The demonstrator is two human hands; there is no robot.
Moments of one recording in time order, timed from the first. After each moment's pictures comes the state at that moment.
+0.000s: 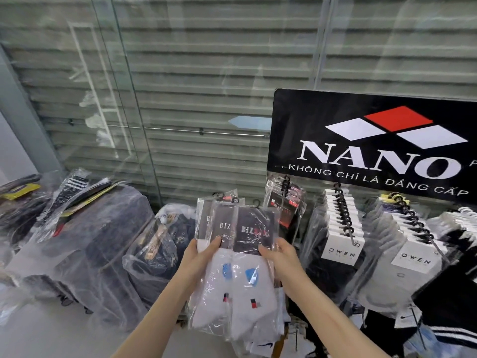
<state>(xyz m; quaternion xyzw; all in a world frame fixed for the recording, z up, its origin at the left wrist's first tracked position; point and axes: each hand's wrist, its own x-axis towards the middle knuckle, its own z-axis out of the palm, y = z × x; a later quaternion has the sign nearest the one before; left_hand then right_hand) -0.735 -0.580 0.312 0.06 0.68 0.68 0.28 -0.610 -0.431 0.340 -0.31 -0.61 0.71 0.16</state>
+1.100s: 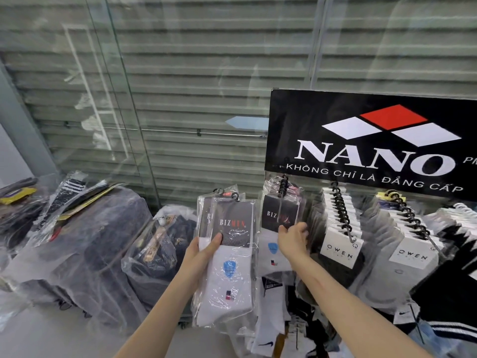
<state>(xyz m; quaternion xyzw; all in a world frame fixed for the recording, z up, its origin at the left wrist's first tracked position) -0.734 -0.574 0.318 0.07 0.65 0.70 0.30 -0.639 -0.397 0.353 -0.49 -0.72 0.45 0.18</state>
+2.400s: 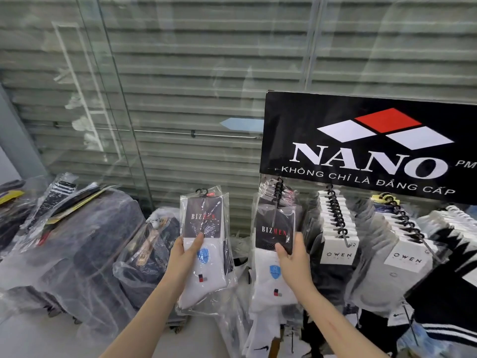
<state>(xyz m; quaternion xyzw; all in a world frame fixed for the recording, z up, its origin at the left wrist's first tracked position) -0.757 -0.575 0.307 0.07 0.68 0.70 0.21 -0.600 -0.408 0.331 -0.35 -0.73 0.51 0.29</state>
